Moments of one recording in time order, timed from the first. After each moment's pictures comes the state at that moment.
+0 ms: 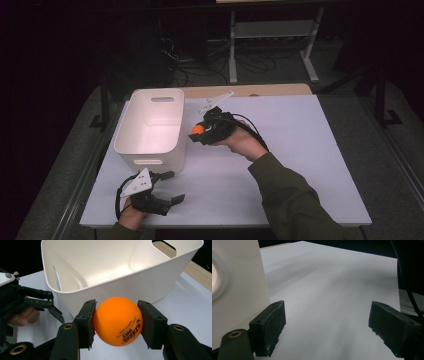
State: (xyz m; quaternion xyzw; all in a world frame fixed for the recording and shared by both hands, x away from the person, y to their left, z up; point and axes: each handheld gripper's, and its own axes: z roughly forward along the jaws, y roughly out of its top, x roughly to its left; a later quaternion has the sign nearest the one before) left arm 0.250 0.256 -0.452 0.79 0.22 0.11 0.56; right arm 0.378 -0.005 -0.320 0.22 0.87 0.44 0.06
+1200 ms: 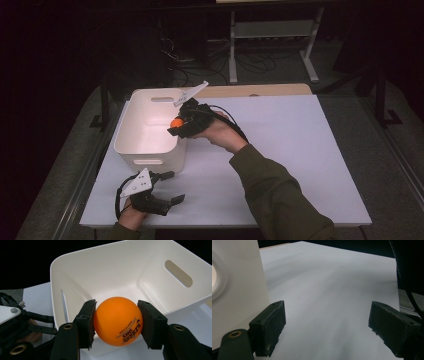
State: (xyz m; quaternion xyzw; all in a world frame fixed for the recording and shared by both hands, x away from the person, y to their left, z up) left arm 0.250 0.256 -0.452 0.79 0.22 0.11 0.56; right arm 0.389 0.048 -0.299 0.19 0.88 0.44 0.06
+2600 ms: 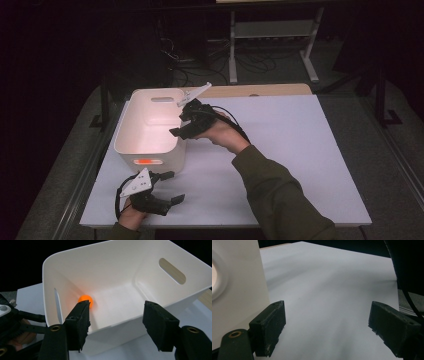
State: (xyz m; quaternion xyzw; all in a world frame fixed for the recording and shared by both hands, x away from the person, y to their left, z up) left arm 0.250 0.256 -0.452 0.79 0.22 0.11 0.56; right arm 0.392 0.040 -0.305 0.20 0.87 0.45 0.07
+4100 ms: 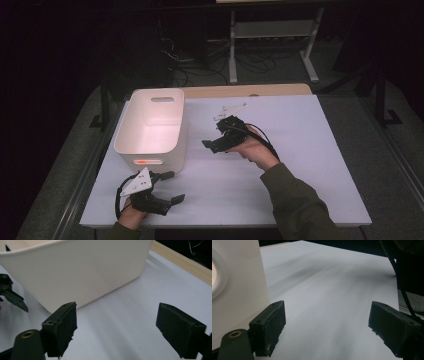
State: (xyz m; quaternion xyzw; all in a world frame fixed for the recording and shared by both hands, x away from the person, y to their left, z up) left arm 0.250 0.256 -0.452 0.79 0.22 0.11 0.56; right arm 0.381 -0.036 -0.364 0.28 0.85 0.43 0.11
